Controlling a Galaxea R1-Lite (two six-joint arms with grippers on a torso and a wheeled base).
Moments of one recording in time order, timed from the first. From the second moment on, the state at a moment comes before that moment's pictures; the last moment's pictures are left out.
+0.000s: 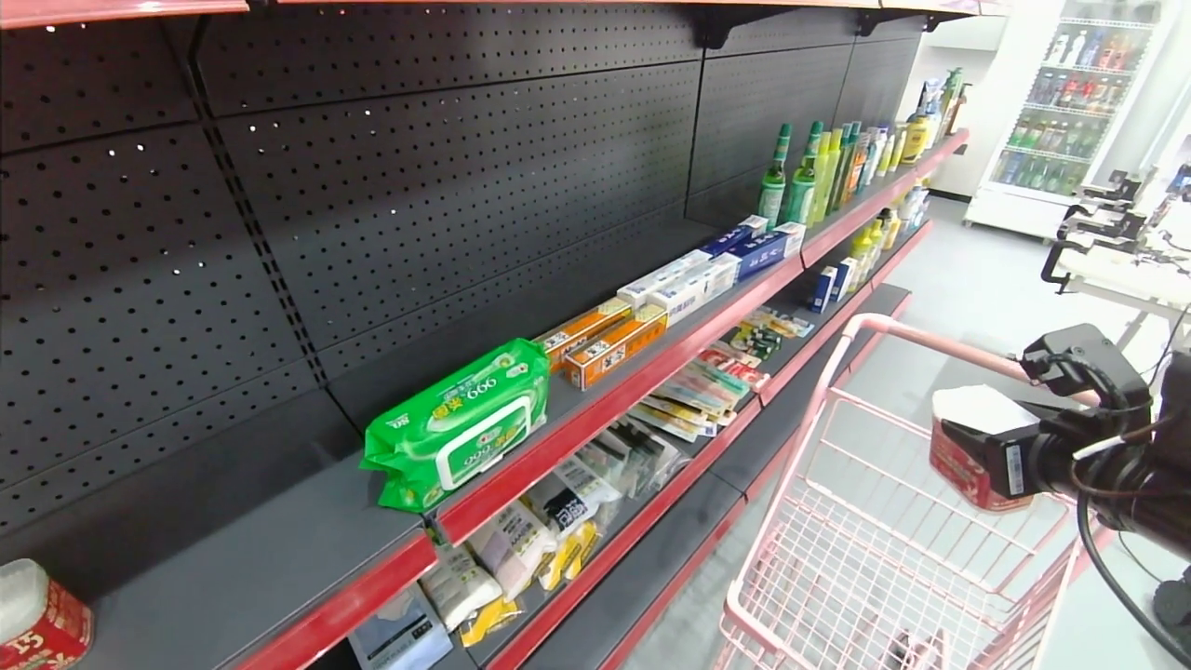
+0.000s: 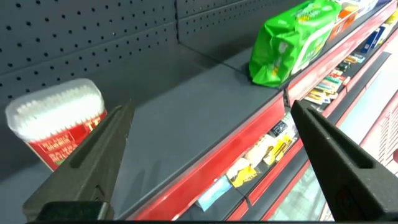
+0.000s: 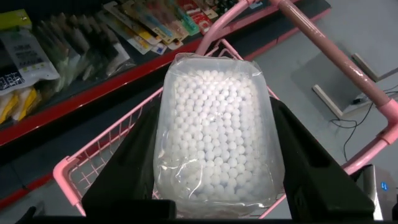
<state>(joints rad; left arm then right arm) 0.00 0.00 0.00 0.00 0.02 0.01 0.01 1.53 -0.39 -0.78 -0.06 -0.29</state>
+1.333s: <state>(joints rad) 0.00 0.00 0.00 0.00 0.02 0.01 0.01 1.49 -0.39 -0.78 -0.07 -0.33</state>
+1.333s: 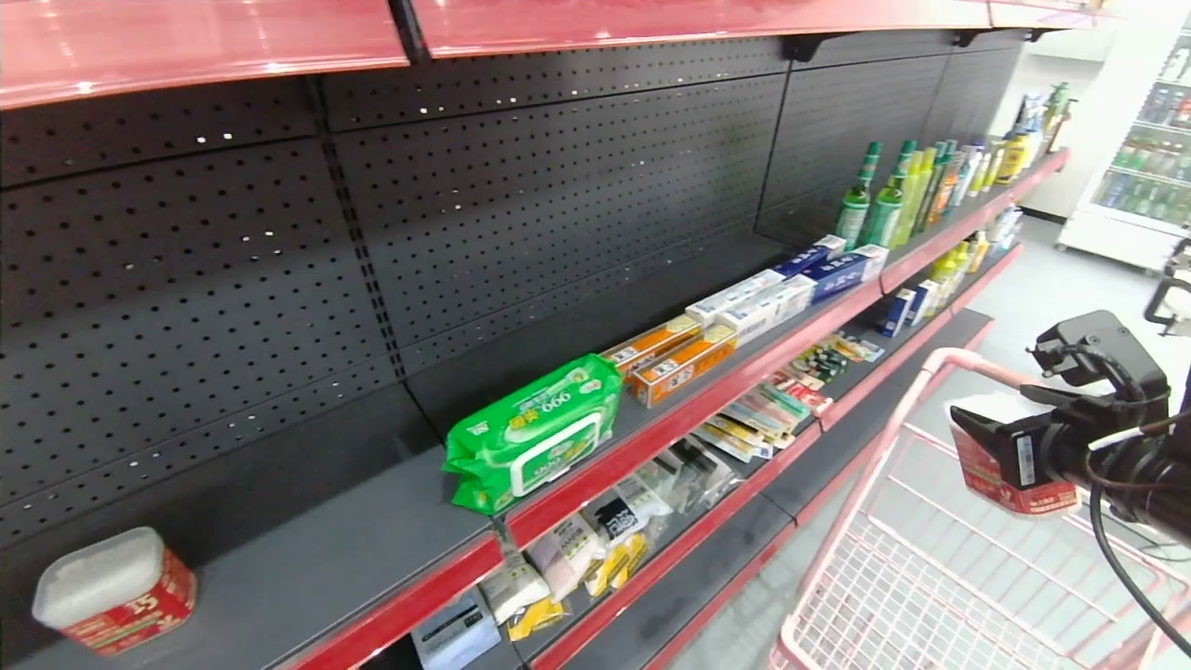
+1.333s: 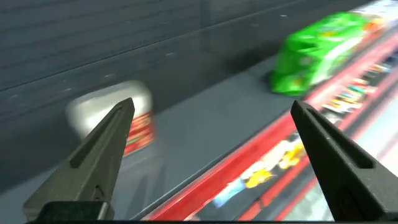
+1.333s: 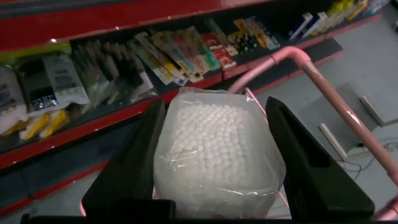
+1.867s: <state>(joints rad) 0.00 0.00 0.00 0.00 0.02 0.01 0.00 1.43 -0.39 -0.78 -0.09 -0.34</state>
